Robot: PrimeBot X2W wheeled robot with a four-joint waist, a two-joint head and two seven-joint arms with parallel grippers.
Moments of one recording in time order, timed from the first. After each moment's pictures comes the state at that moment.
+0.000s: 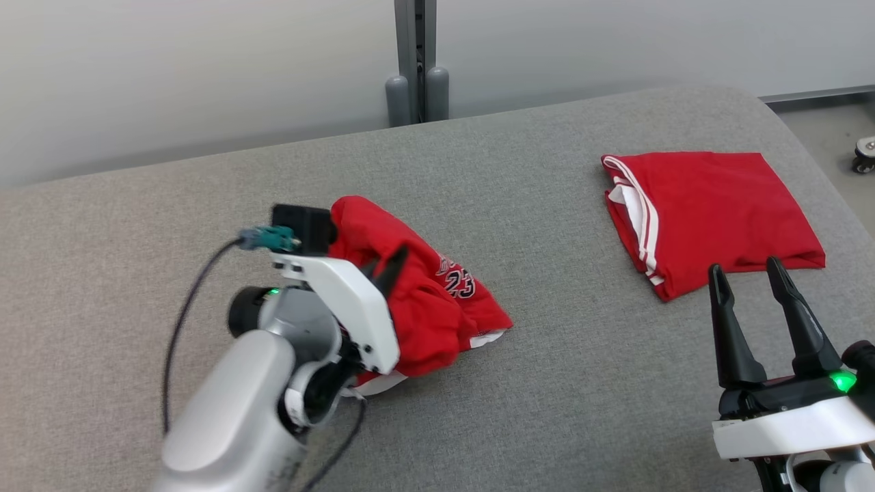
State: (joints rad) left arm -0.50 0.16 -0.51 0.25 -0.76 0.06 0.39; right arm -0.02 -0.16 0.09 -0.11 0.35 0.13 -0.18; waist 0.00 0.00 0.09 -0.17
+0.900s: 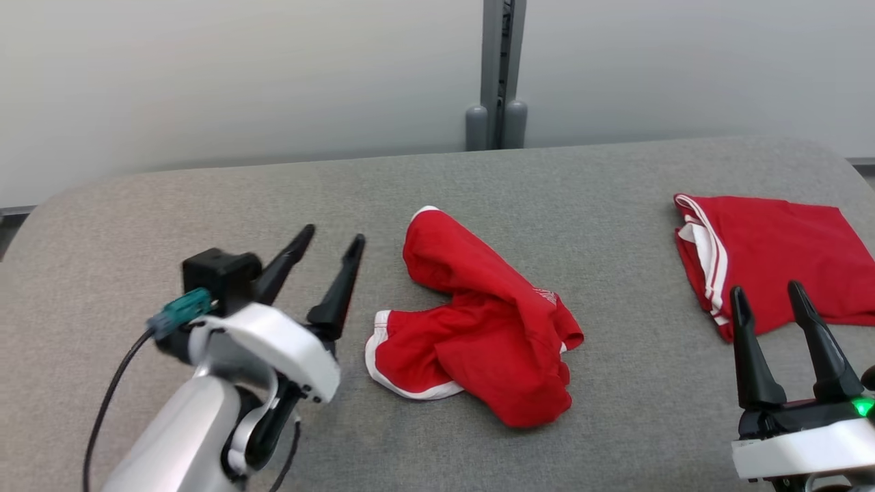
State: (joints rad) left arm -0.40 0.26 -0.51 0.17 -0.66 0.01 0.04; right arm 0.03 -0.17 0.05 -0.11 0.35 0.13 -0.18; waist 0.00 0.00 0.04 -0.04
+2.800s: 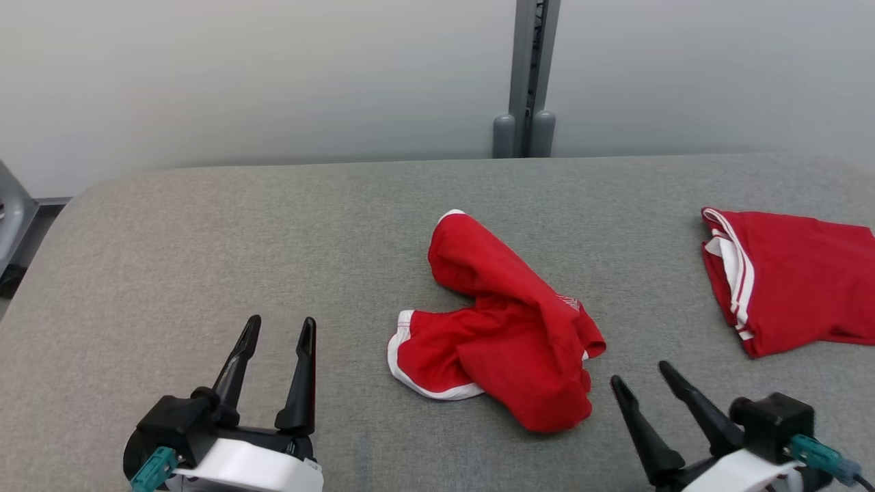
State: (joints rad) left arm -0.02 0.28 -0.41 -0.02 -0.55 0.18 -0.26; right arm 0.09 -0.21 0.26 -0.07 0.40 0.13 -0.01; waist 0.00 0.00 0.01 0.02
